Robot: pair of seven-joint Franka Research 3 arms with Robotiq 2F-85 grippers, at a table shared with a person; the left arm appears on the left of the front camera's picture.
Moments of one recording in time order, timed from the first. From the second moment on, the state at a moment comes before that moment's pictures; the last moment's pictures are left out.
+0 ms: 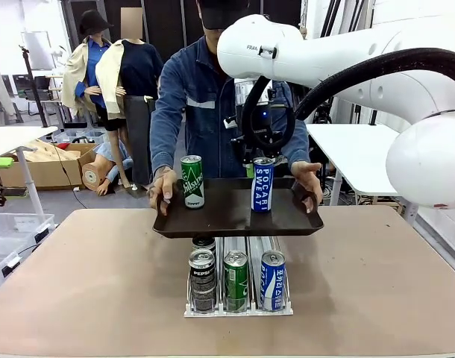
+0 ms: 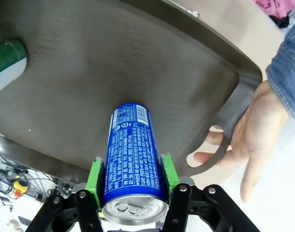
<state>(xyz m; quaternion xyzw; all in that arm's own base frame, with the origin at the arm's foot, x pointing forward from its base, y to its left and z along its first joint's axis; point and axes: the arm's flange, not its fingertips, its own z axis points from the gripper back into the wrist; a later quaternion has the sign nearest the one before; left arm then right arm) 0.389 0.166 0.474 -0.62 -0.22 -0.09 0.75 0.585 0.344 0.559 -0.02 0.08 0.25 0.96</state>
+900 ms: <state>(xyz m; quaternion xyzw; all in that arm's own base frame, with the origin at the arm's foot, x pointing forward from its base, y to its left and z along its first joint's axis) 0.389 0.166 0.474 -0.62 -0.22 -0.09 0.75 0.580 0.343 0.588 -0.02 0.06 0.25 0.96</state>
